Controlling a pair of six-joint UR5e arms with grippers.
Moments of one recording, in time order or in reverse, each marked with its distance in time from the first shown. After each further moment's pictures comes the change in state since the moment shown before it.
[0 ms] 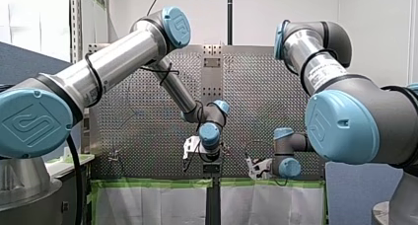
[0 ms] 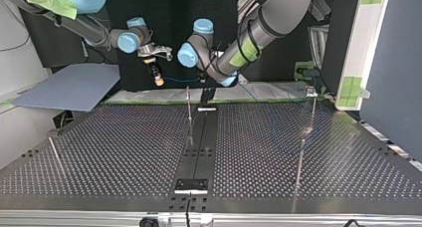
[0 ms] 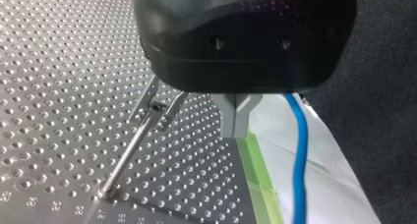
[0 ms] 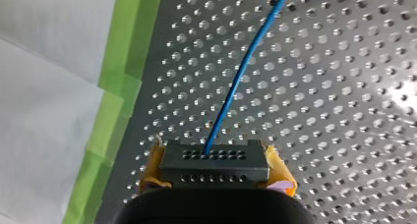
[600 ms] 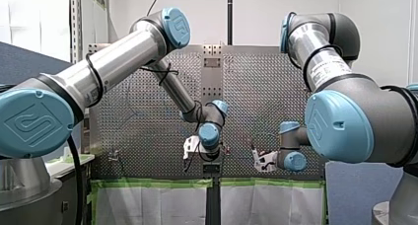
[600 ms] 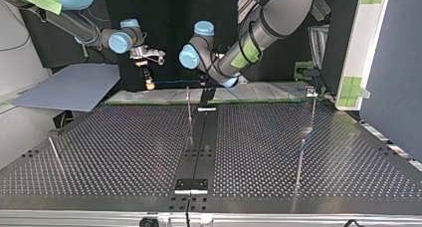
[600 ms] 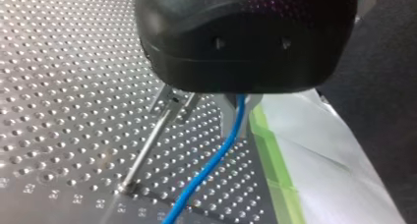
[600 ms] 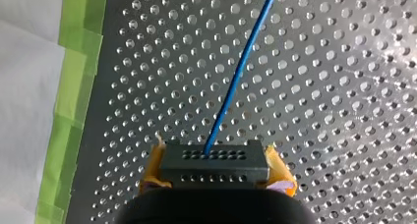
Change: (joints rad) left arm 0.012 0.000 0.000 0.050 0.006 -0.006; right arm -0.046 -0.053 0.025 -0.023 0.005 0.054
